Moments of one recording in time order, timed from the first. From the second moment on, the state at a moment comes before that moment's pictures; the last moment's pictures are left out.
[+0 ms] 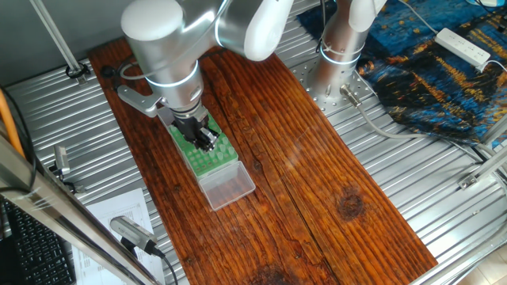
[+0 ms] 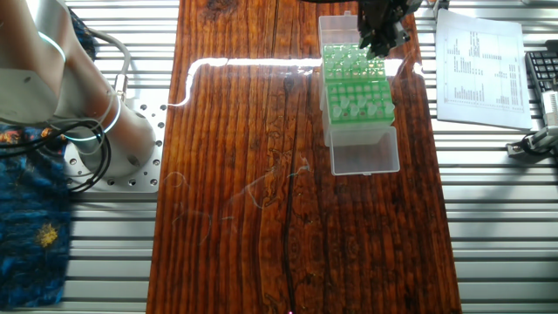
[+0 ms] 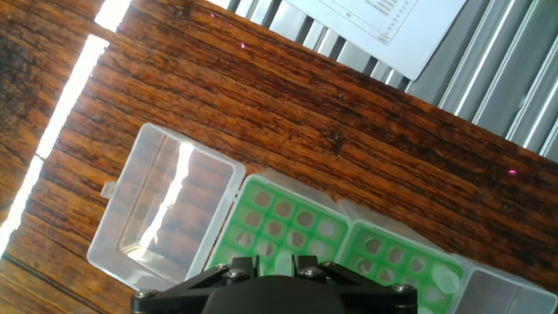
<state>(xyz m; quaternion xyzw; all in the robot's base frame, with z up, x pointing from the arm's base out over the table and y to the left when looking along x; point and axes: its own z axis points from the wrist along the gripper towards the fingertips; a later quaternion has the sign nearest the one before) 0.529 0.129 0.178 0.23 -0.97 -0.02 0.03</state>
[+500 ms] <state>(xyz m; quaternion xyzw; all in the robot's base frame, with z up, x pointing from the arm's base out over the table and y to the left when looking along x) 0.527 0.129 0.180 0.24 -0.97 -0.03 0.03</state>
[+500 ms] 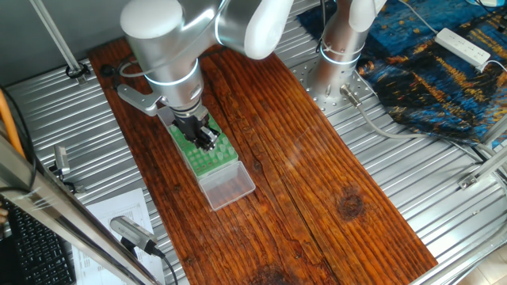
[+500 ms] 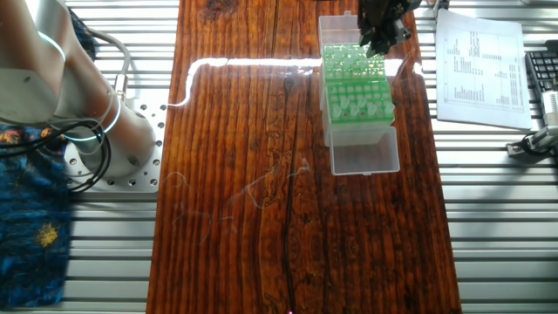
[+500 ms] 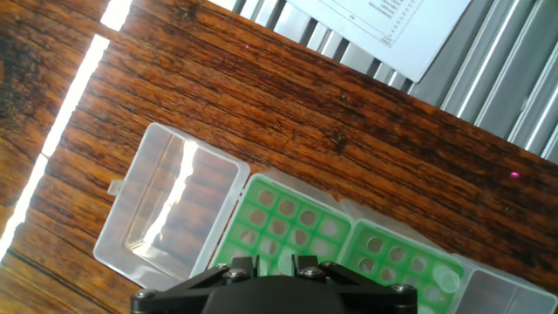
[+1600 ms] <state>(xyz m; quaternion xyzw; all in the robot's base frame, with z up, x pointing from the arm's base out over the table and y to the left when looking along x) 0.527 0.130 0.181 0.24 -0.97 -0.03 0.03</state>
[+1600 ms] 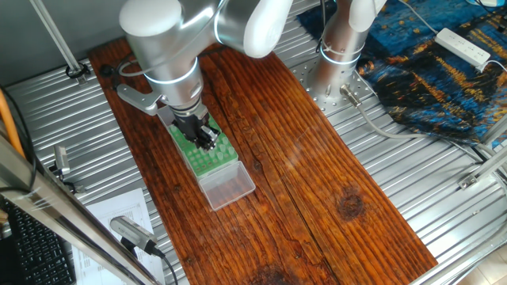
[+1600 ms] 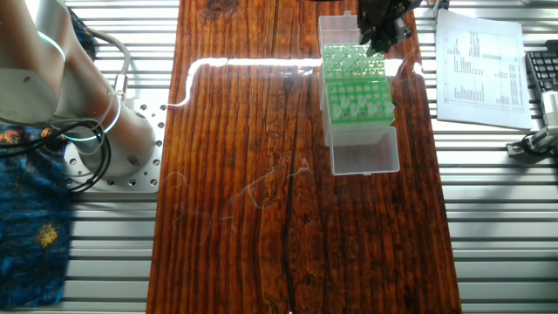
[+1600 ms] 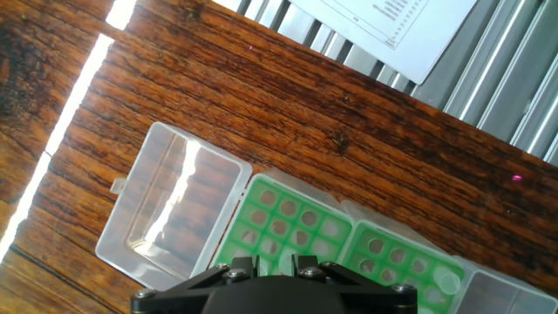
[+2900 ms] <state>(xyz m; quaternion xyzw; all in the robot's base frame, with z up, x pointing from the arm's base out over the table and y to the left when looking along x) 0.528 0.131 0.181 0.28 -0.96 -0.03 0.05</state>
